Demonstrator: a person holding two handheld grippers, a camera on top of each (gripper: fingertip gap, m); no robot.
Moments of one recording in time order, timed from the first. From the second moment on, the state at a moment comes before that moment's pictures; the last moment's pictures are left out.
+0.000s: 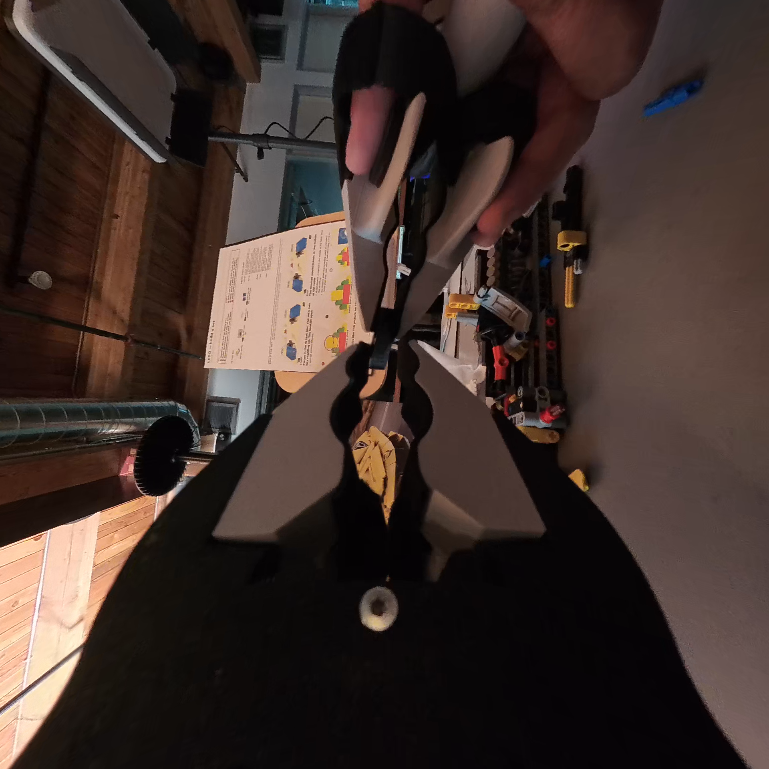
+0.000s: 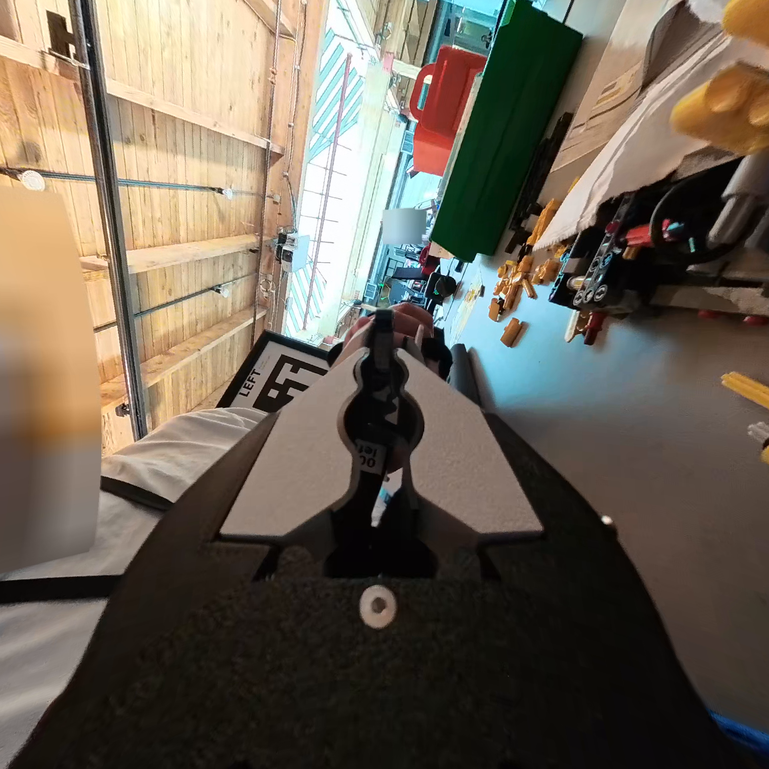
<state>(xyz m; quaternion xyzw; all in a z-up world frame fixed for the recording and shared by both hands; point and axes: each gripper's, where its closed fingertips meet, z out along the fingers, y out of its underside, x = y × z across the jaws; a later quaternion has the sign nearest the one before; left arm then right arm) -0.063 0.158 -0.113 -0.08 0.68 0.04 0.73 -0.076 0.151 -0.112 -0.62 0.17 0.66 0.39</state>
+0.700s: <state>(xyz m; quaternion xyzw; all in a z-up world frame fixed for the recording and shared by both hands) -0.034 0.181 -0.077 -0.45 0.45 -0.77 -0.02 0.002 0.179 -0.077 -0.66 -0.03 0.34 0.67</state>
